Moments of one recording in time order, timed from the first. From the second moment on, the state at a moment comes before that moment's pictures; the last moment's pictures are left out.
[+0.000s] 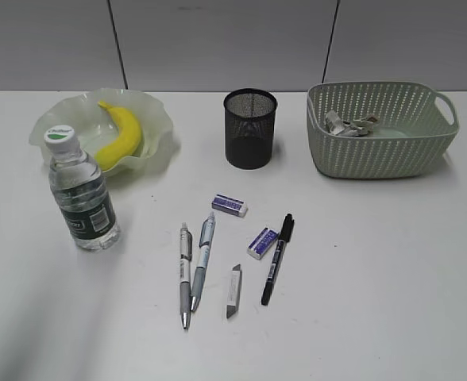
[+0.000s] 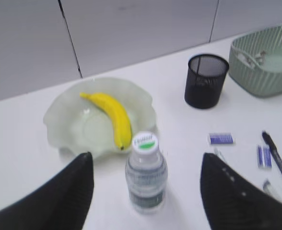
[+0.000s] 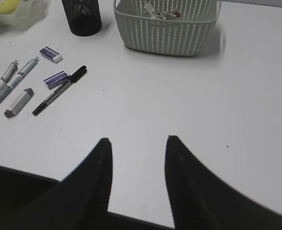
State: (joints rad) left arm -0.28 0.73 -0.71 -0.22 0.53 0.26; right arm 0.32 -0.01 -0.51 0.00 1.04 0.05
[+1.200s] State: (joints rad) left arm -0.25 0.00 -0.54 -0.05 1.06 0.07; right arm 0.32 0.46 -0.64 0.12 0.93 -0.15
